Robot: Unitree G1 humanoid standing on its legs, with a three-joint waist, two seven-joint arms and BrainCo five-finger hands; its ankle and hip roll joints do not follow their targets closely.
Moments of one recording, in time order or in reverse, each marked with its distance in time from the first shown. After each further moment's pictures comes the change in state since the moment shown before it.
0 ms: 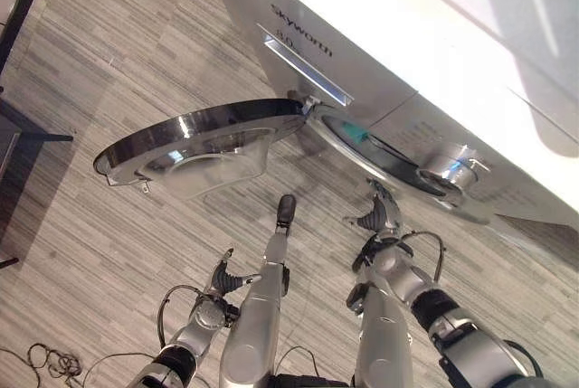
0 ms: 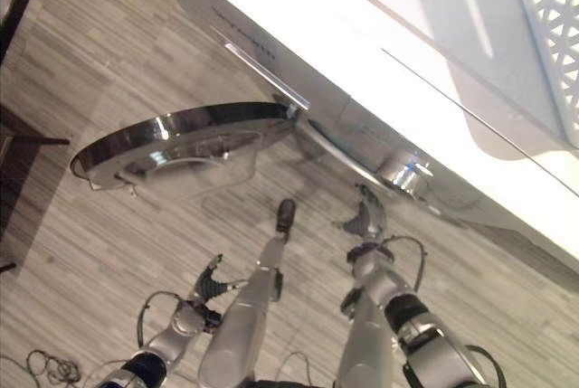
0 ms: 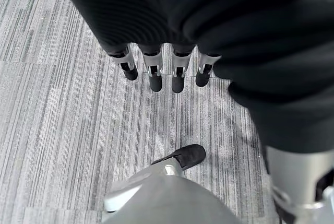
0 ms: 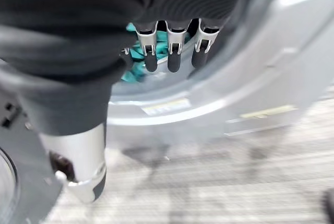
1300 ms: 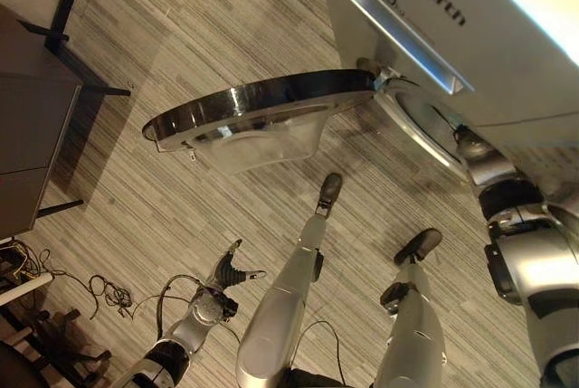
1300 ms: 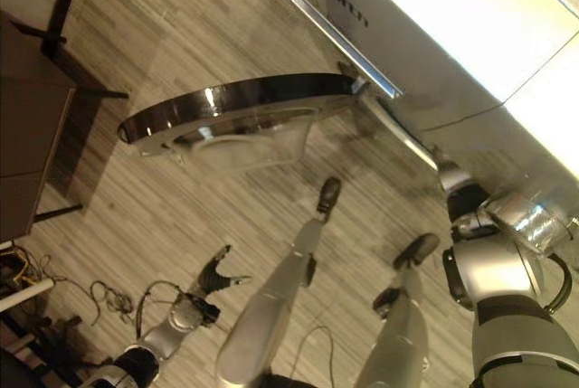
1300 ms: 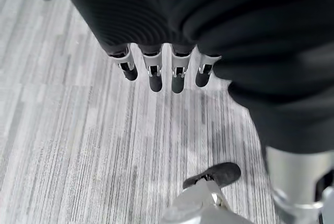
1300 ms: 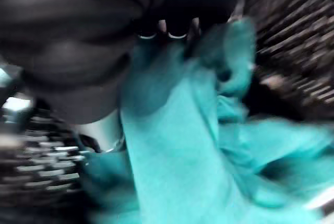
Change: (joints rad) left arm 0.006 0.072 -0.064 -0.136 0.006 -0.025 -0.053; right arm -0.646 -0.272 -0.225 0.197 0.274 0.046 -0.149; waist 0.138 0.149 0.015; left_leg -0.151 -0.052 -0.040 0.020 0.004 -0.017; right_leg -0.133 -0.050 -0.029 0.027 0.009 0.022
